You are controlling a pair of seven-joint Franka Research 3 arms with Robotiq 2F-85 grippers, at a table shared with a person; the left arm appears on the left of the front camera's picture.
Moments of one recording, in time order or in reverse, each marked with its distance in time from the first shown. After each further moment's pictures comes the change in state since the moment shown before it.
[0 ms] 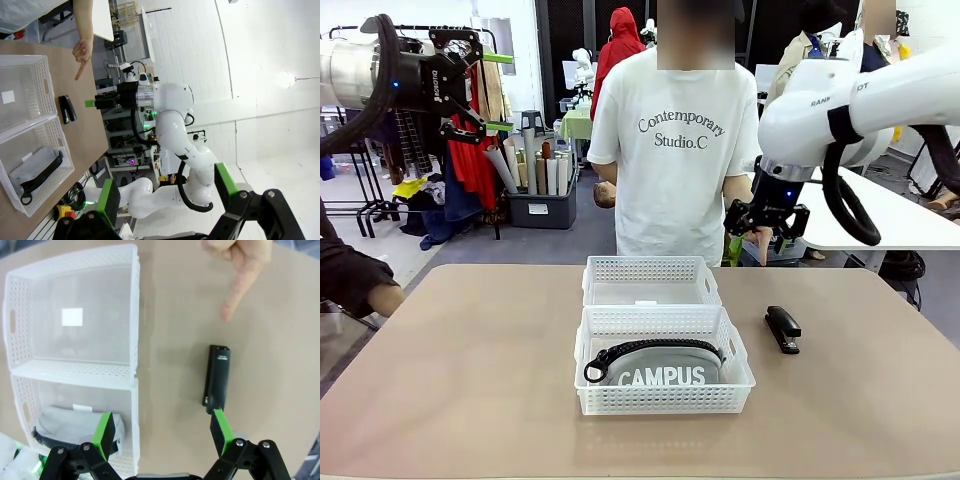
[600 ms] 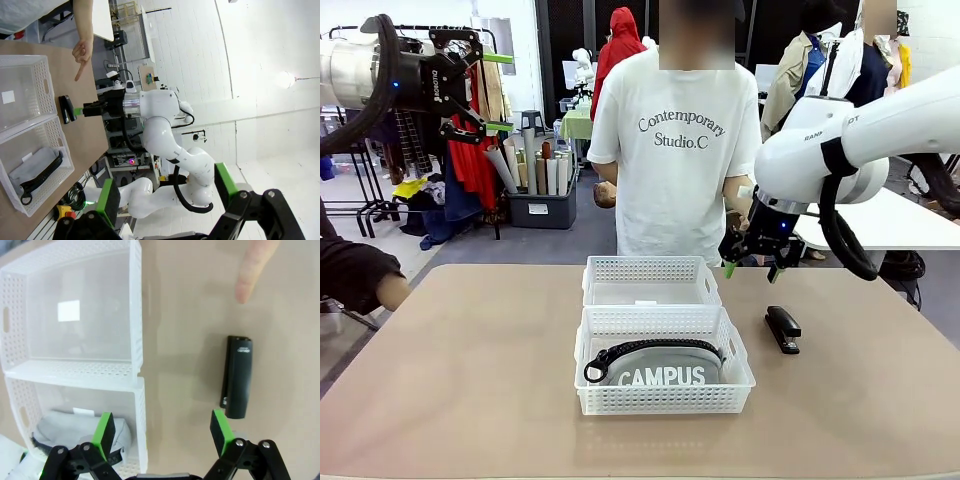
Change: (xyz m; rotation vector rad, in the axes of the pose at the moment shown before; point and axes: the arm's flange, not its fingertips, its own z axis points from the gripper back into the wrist) left arm 0.000 0.000 0.000 0.000 0.000 0.000; right arm -0.023 0.000 -0.045 0.045 0.021 -0.040
